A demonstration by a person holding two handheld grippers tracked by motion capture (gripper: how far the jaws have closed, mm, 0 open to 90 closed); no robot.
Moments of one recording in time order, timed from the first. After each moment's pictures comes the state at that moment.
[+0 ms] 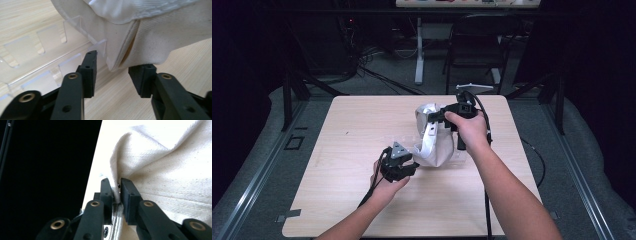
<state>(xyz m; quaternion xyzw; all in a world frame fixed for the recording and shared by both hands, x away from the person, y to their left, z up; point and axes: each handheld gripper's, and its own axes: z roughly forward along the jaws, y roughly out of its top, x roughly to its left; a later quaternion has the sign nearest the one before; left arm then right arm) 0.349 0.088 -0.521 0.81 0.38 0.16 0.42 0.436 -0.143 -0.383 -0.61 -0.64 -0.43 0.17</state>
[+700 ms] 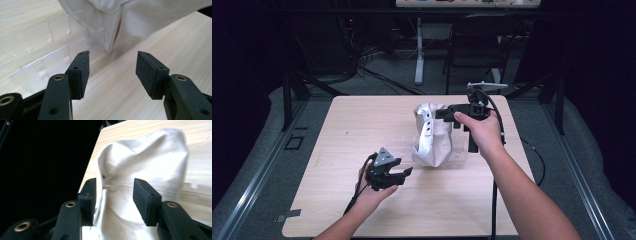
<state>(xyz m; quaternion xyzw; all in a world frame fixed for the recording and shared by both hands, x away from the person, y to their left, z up) 0.320 0.127 -0.511 0.81 0.37 0.14 0.43 0.413 -0.165 -0.364 -0.59 -0.65 -0.46 0.10</state>
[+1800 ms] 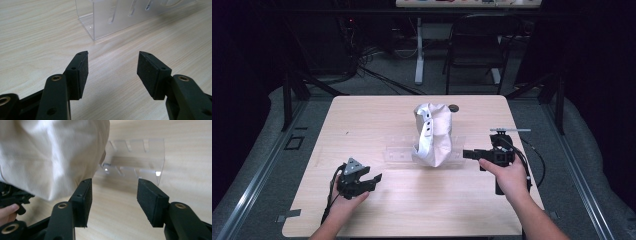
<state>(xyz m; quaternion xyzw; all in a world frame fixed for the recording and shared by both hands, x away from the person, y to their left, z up) 0.317 0.205 -0.553 0.79 0.44 0.17 0.39 0.339 -0.226 -0.447 -0.59 -0.69 -0.41 -0.02</state>
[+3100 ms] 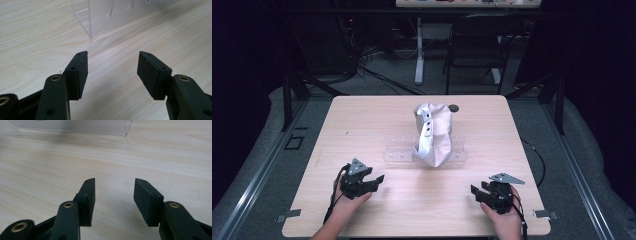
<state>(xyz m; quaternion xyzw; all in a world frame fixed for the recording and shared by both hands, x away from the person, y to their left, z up) 0.320 0.199 -0.561 0.80 0.43 0.17 0.38 0.272 -0.242 -0.565 -0.56 -0.72 -0.37 -0.16</state>
